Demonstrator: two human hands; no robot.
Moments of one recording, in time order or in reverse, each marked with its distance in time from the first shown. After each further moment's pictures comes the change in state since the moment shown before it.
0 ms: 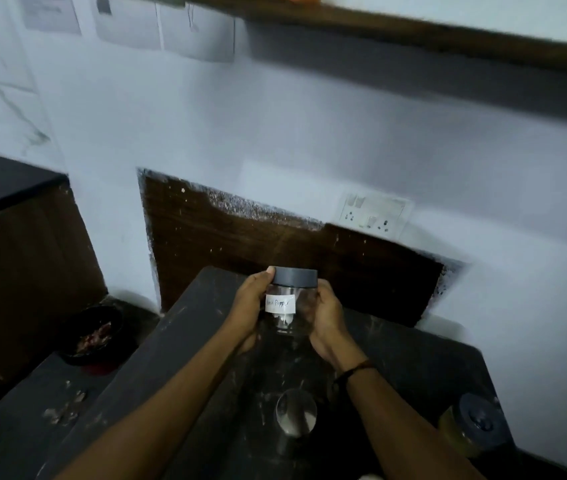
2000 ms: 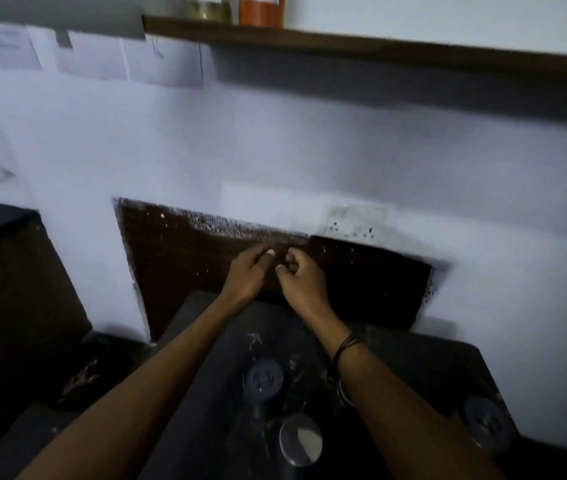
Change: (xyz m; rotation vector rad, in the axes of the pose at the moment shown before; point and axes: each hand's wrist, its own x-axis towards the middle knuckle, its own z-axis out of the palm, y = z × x) left_hand 0.078 0.078 0.023 0.789 -0.020 0.479; right_hand 0.030 -0.078 0.060 -0.844 0.178 -0.404
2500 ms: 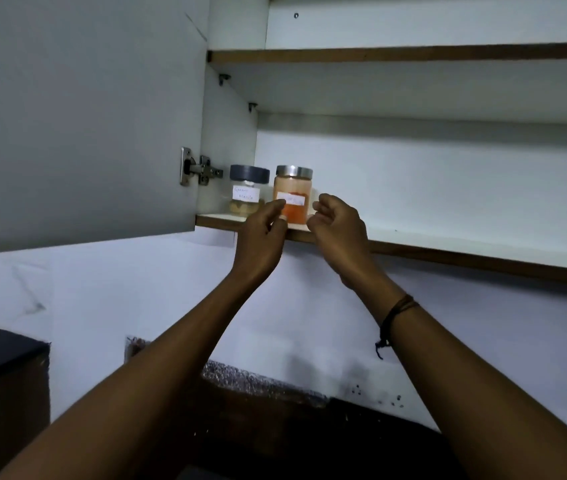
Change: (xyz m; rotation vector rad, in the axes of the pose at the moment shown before) left_hand 0.152 0.238 -0.120 -0.066 0.391 0.528; right_hand 0.137 -0.269 -0.120 0.131 0.238 -0.632
